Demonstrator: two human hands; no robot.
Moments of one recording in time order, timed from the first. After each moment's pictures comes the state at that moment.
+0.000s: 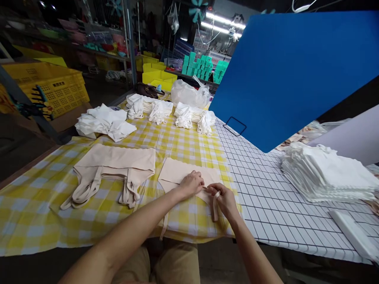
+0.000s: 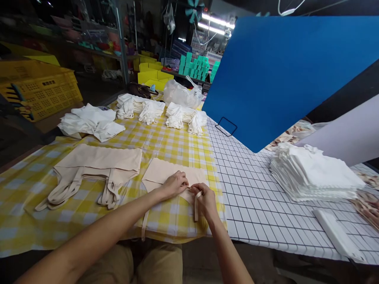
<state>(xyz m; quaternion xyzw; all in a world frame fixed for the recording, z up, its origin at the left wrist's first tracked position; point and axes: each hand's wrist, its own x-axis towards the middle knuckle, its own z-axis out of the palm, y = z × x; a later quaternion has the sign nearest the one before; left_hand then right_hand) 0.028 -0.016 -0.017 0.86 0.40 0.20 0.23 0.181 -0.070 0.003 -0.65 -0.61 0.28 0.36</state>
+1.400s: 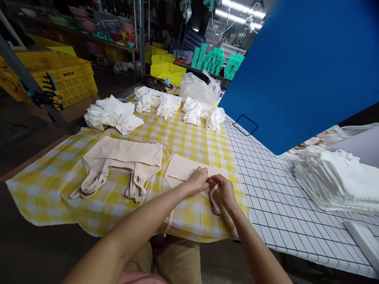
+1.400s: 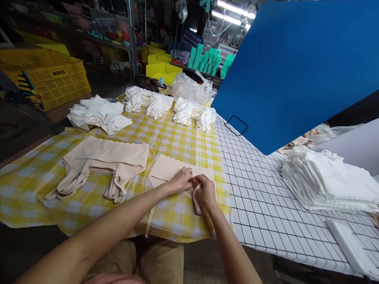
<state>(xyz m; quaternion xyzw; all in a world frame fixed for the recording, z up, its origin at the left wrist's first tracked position) 0.035 0.000 -0.030 0.85 0.41 0.20 0.26 0.160 -0.044 0.003 -0.60 -0.73 0.13 0.28</state>
